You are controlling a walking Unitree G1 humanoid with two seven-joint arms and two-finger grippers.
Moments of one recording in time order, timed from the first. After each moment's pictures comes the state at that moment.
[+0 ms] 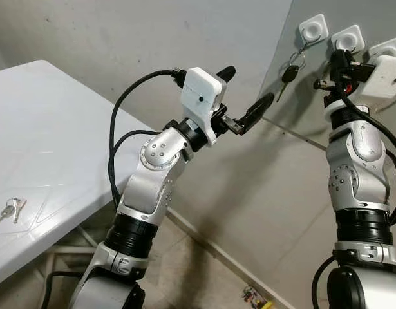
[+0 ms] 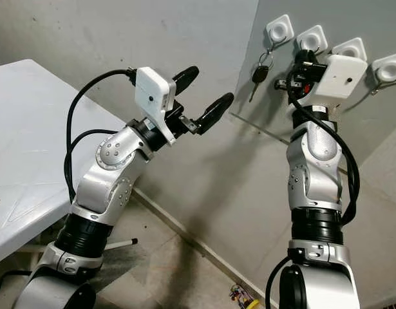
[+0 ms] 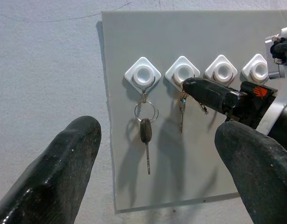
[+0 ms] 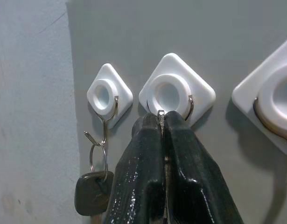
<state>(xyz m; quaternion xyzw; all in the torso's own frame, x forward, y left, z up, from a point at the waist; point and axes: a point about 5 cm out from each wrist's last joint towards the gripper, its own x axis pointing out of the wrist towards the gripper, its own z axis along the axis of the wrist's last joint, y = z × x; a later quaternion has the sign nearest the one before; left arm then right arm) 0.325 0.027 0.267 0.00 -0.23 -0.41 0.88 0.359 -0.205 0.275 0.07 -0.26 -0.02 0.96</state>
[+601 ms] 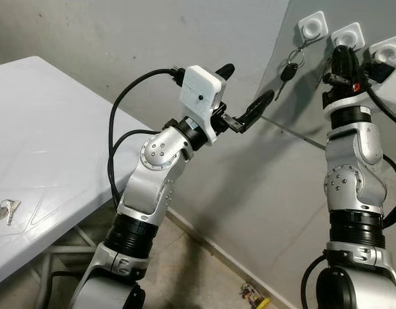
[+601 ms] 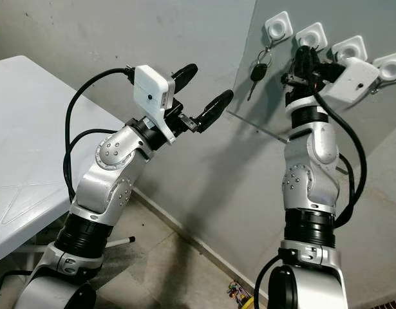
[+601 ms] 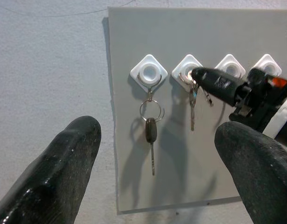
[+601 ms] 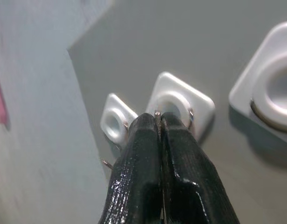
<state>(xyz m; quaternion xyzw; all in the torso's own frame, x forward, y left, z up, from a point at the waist) 0.324 0.027 0.269 0.00 -0.23 -0.40 0.89 0.350 -0.200 0.285 0.19 -0.30 0.03 0.93</state>
